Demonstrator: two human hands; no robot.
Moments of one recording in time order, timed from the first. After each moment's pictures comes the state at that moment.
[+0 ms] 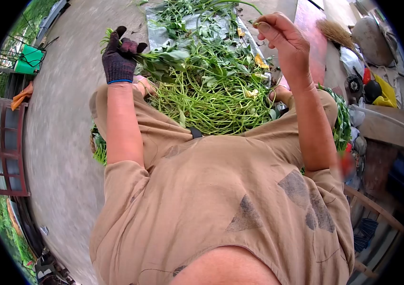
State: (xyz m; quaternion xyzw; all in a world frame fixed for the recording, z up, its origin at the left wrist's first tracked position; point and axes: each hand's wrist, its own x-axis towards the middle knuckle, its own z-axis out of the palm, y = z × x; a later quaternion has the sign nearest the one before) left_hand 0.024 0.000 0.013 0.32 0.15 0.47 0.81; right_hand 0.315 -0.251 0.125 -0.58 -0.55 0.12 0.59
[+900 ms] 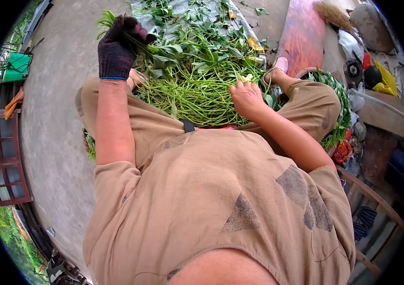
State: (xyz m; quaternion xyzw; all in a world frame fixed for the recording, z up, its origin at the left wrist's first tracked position) left_hand 0.075 -0.039 0.035 0.32 0.16 0.34 0.87; right_hand 0.281 -0.321 -0.059 -0.73 -0.66 0.13 -0.12
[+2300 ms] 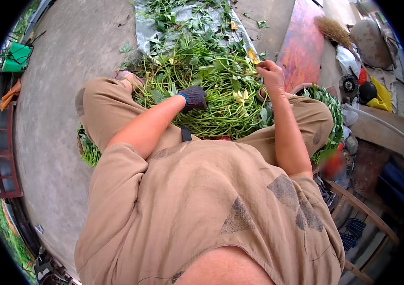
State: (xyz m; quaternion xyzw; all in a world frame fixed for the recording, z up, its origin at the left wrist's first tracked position) left_hand 0.160 -0.137 -0.150 0.91 0.09 -0.25 0.31; right_hand 0.428 -0.281 -0.102 -0.80 -0.33 0.25 0.44
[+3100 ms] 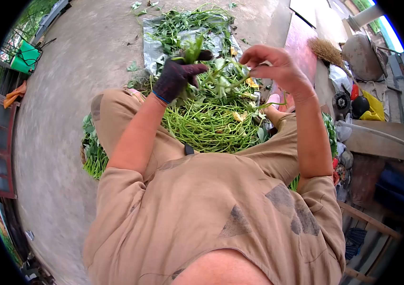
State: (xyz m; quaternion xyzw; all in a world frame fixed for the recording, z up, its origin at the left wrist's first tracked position) left_hand 0.133 -0.095 0.035 0.58 0.21 0.27 0.74; right_hand 0.352 -0.238 0.149 -0.58 -0.62 0.38 0.36
